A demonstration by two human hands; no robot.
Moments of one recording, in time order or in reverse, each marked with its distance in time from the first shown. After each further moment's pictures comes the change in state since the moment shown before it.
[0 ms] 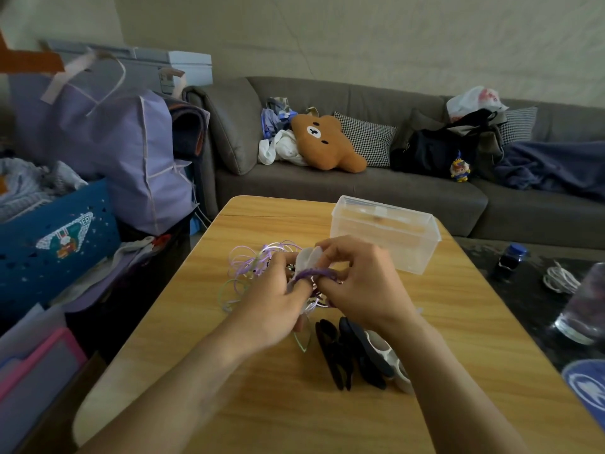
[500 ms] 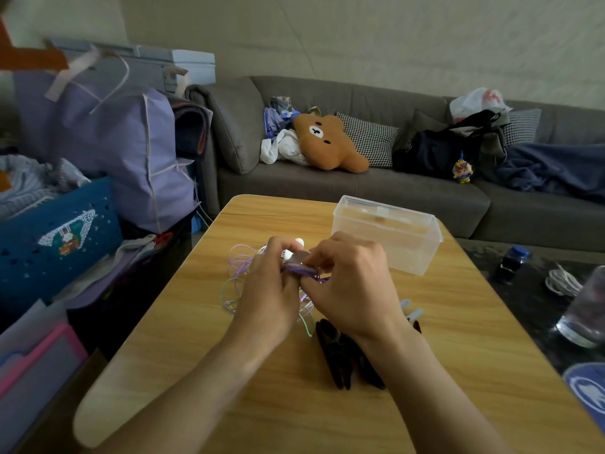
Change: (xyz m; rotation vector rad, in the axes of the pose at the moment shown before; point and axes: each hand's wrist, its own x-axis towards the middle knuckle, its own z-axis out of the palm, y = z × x) left_hand 0.007 -0.016 0.009 0.016 0.261 0.126; right_hand 0.000 -0.016 0.013 -0.250 0.194 -0.275
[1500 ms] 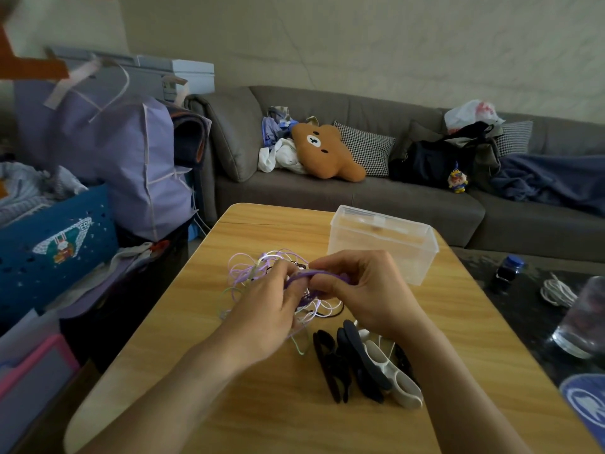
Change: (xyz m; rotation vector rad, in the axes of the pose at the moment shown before) left_hand 0.001 0.005 -0.016 0.148 -0.250 0.034; right_hand 0.003 0.024 -0.022 0.545 -0.297 0.393
